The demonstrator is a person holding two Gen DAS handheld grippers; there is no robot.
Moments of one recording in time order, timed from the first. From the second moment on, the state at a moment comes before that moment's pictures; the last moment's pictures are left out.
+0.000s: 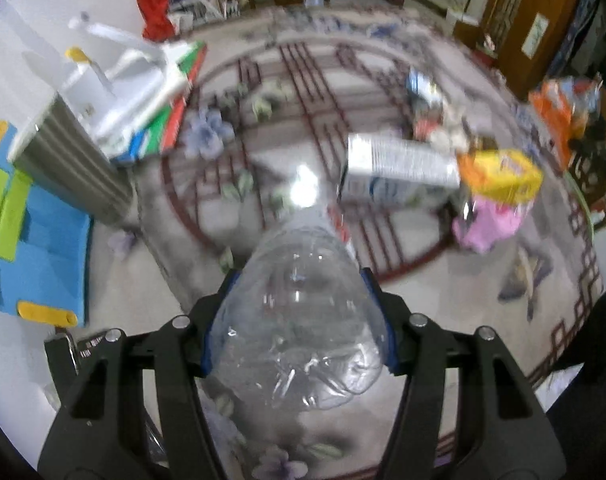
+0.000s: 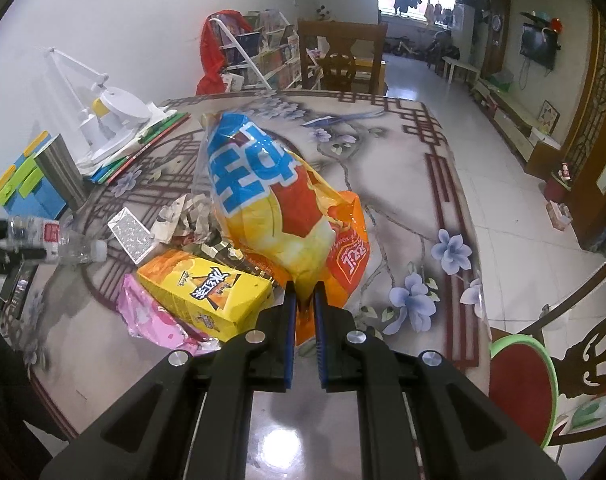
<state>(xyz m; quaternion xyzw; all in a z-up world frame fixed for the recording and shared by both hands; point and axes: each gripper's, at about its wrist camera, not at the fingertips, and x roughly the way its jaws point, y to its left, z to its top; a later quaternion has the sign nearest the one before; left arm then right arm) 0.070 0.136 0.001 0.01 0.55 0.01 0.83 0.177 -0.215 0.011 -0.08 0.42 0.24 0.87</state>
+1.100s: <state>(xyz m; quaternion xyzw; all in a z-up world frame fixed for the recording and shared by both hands) 0.097 0.088 0.005 0.02 0.55 0.00 0.83 0.174 -0.239 0.024 -0.06 0.41 0.24 0.88</state>
